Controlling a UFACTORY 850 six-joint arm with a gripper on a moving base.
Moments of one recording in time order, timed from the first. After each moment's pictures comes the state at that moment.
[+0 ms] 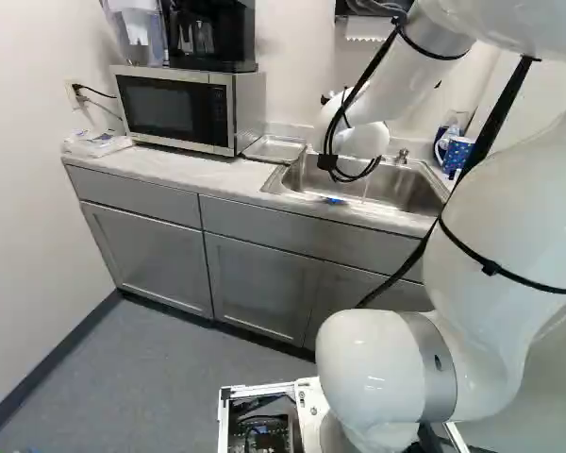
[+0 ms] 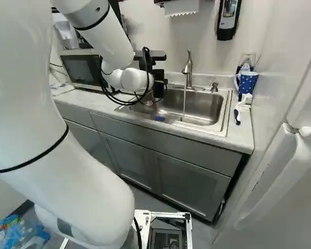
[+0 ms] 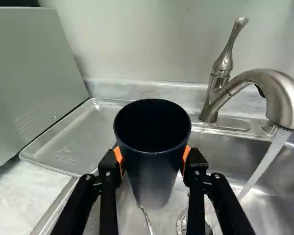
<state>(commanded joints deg) -8.3 1.6 -41.3 0.1 29.7 1.7</state>
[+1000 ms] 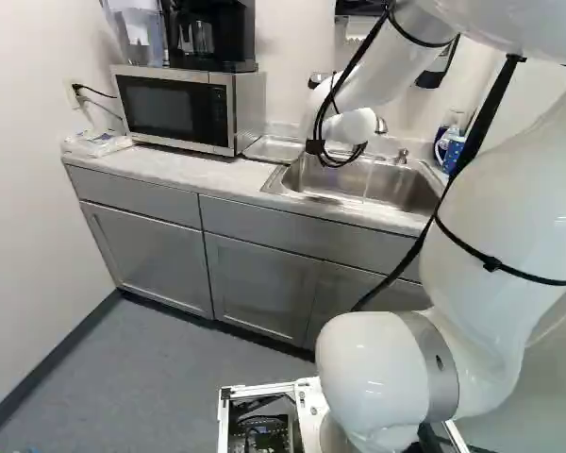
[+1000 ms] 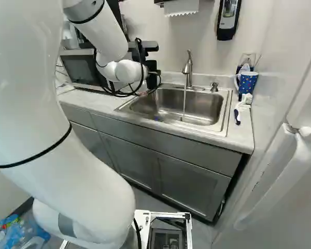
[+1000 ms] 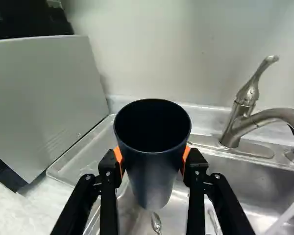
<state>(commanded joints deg) -3.5 -0.2 -47.7 0.1 29.7 1.7</state>
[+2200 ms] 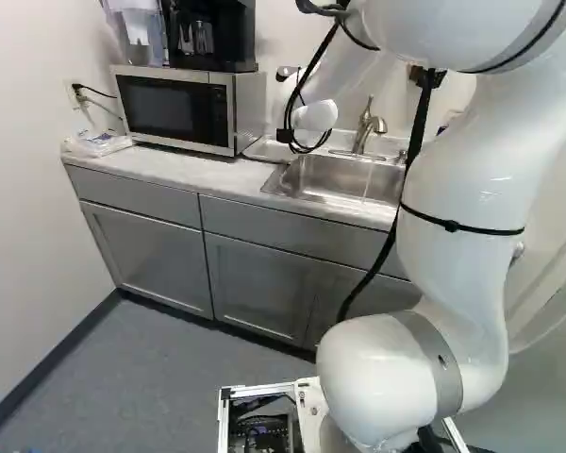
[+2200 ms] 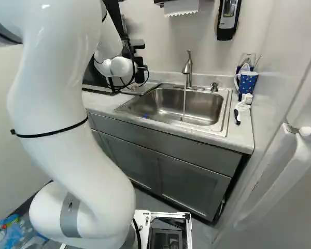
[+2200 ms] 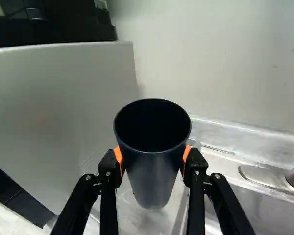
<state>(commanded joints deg) 3.8 -13.3 -61.8 0.1 29.7 1.7</state>
